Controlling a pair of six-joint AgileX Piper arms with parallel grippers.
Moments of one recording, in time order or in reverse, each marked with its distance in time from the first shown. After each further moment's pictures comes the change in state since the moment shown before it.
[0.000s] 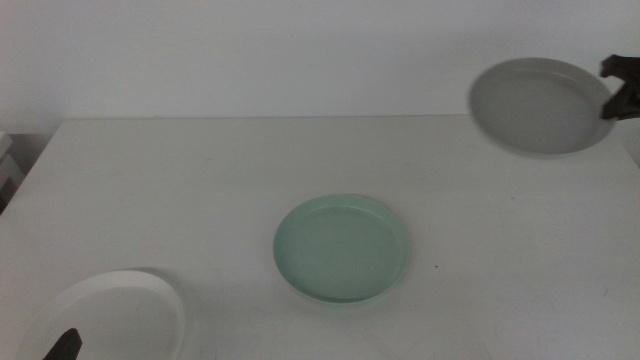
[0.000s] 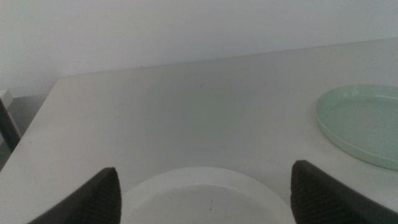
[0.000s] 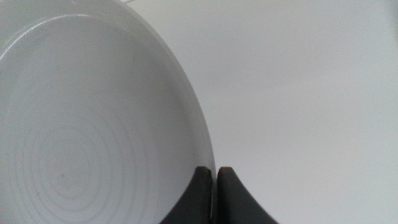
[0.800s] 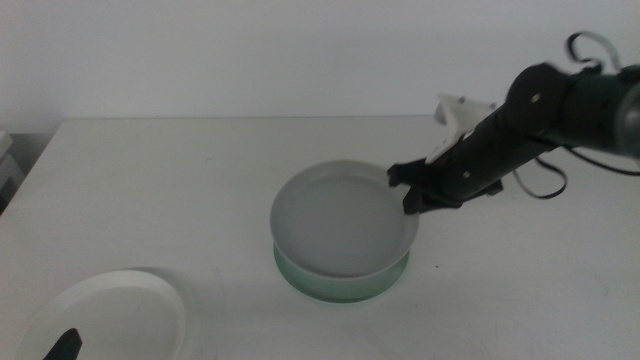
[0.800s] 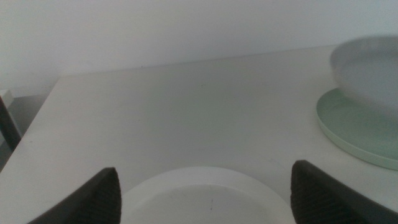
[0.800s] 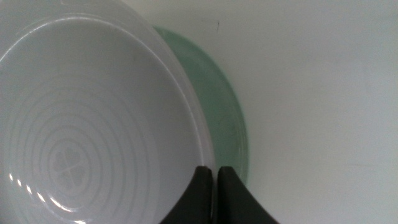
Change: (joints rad) left arm 0.000 0.000 0.000 0.000 0.000 0.000; right arm 0.596 -0.047 0.344 0.042 -0.237 0.079
